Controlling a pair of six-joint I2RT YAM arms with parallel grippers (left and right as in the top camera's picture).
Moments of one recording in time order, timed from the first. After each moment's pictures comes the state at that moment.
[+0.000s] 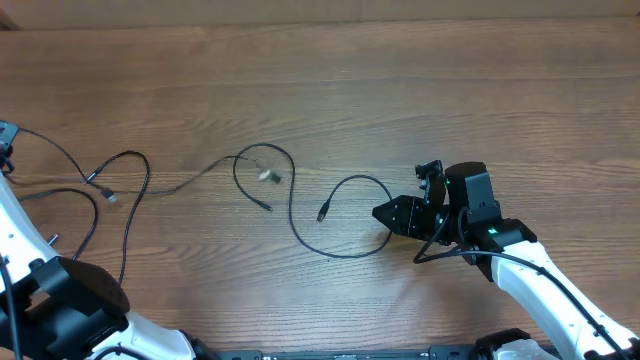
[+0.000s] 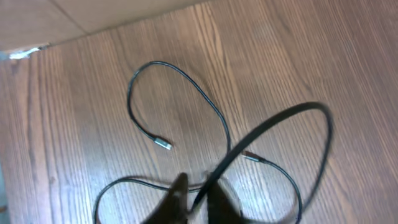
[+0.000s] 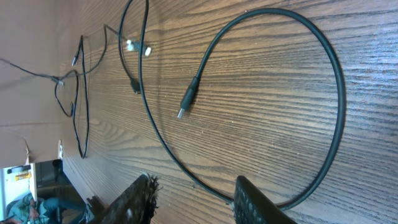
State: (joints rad) left arm 0.63 1.82 1.94 -1.23 -0.34 -0.61; right arm 0.27 1.27 0.58 -0.25 -0.61 0.56
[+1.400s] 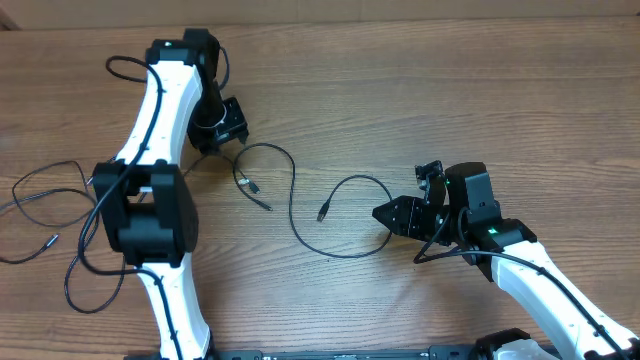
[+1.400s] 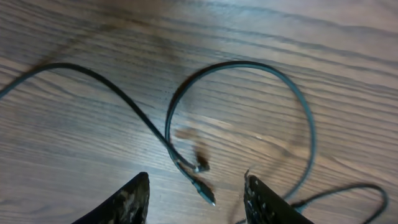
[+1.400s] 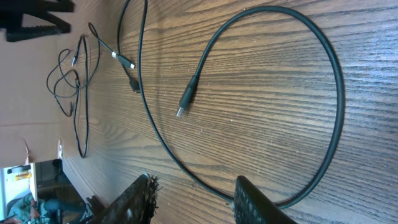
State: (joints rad) left arm -0.04 2.20 1.94 -1.38 0.14 -0.46; right arm 0.27 1.27 0.58 -0.25 -0.61 0.56
